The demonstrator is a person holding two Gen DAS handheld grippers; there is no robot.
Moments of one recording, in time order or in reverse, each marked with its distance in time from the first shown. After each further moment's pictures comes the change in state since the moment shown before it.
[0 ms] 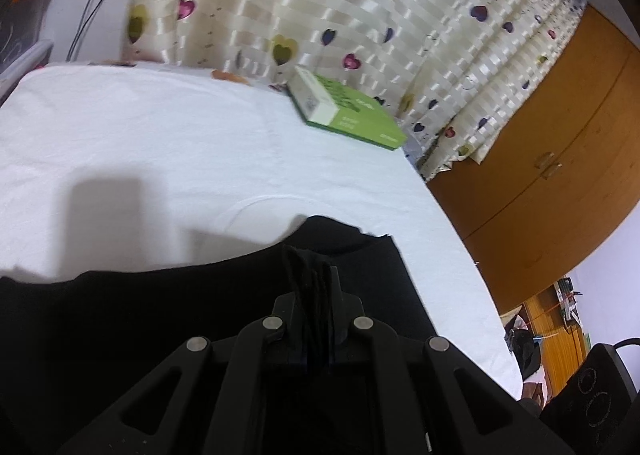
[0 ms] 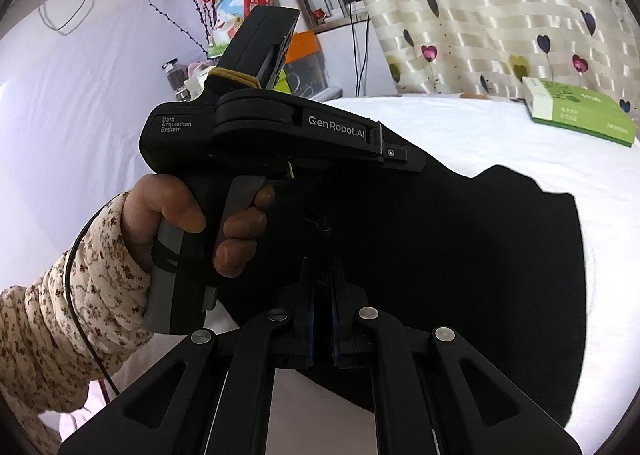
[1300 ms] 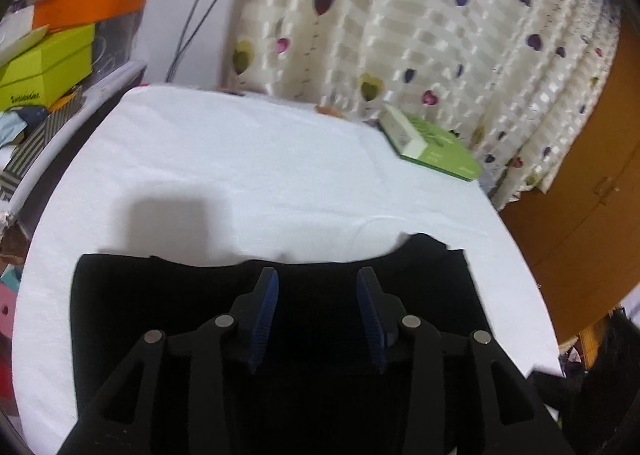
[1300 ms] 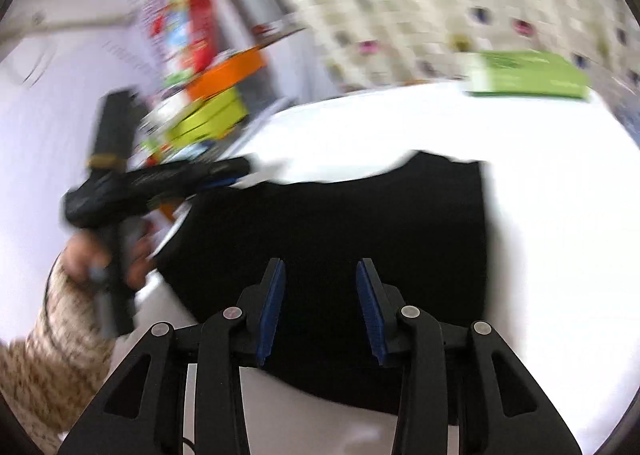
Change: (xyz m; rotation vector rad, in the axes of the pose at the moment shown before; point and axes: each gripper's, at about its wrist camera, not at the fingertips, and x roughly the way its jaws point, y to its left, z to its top) left arm -0.061 0.027 -0.017 -0.033 -0.129 0.268; right arm -0.035 -0.074 -0.002 0.196 -0.021 -0.093
